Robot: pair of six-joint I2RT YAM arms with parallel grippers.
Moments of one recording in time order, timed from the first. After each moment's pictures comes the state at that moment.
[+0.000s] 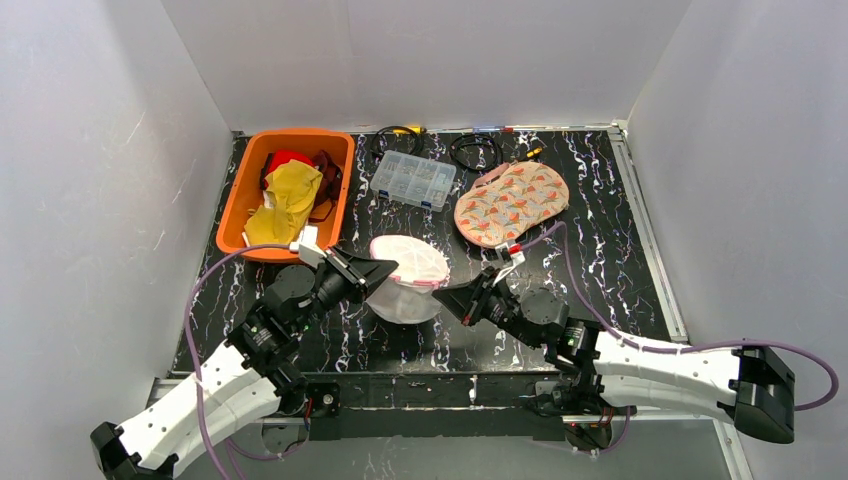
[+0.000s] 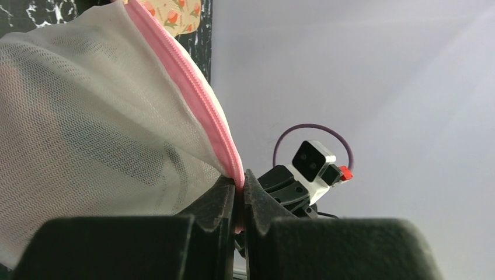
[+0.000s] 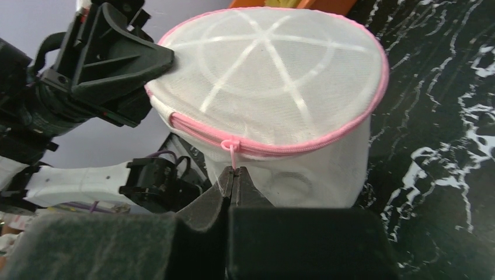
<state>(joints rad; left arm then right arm) -0.77 0.56 0.54 -0.13 -0.06 -1.42 1.20 0.85 0.39 0.45 0.24 0.77</state>
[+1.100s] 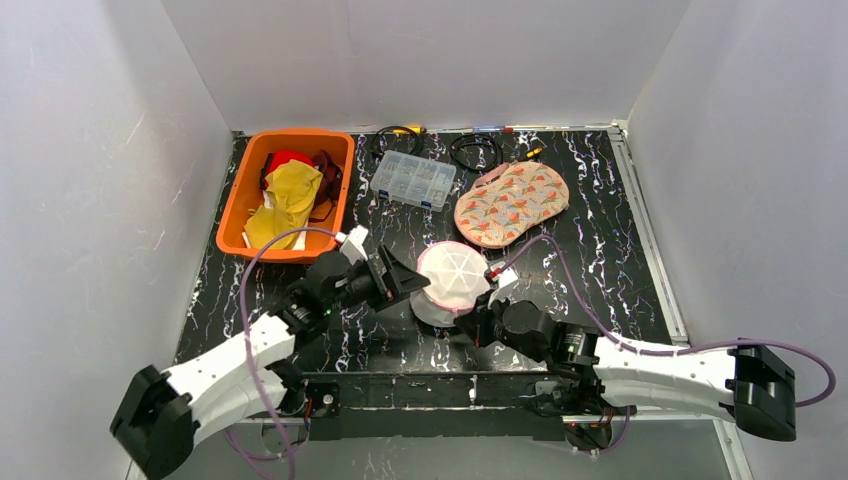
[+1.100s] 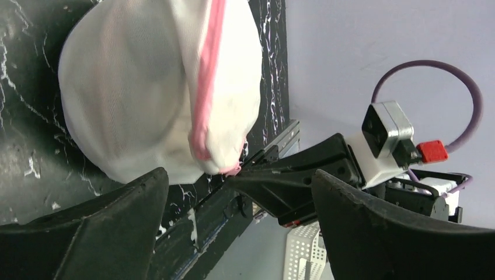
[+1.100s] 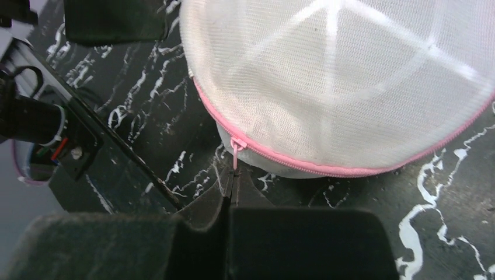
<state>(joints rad) -0.68 0.96 0.45 0.15 0.32 -1.11 1.23 0.81 0.31 0.07 0.30 0.61</state>
